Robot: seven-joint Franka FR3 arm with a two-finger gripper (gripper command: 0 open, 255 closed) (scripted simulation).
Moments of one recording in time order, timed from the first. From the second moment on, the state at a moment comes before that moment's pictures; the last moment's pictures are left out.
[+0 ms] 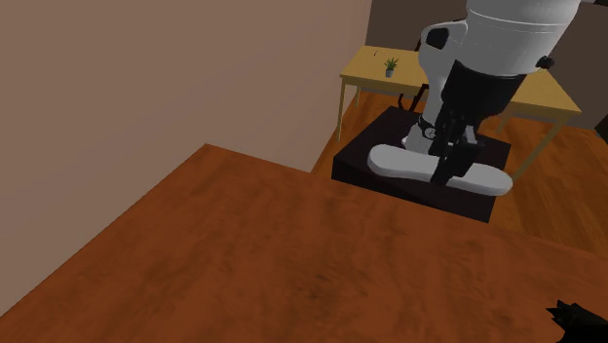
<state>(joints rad) 0.00 -0.19 0.16 -2.20 0.02 1.99 1.35</state>
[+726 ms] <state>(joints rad) 0.00 -0.14 0.17 -2.30 0.01 2.14 1.36</state>
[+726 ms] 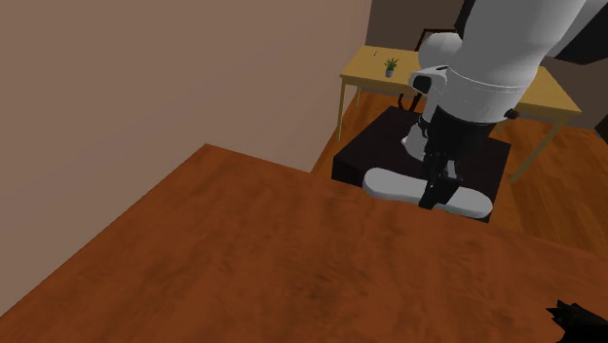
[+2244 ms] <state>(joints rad) 0.00 0.06 0.17 -2.42 -0.03 2.46 1.40</state>
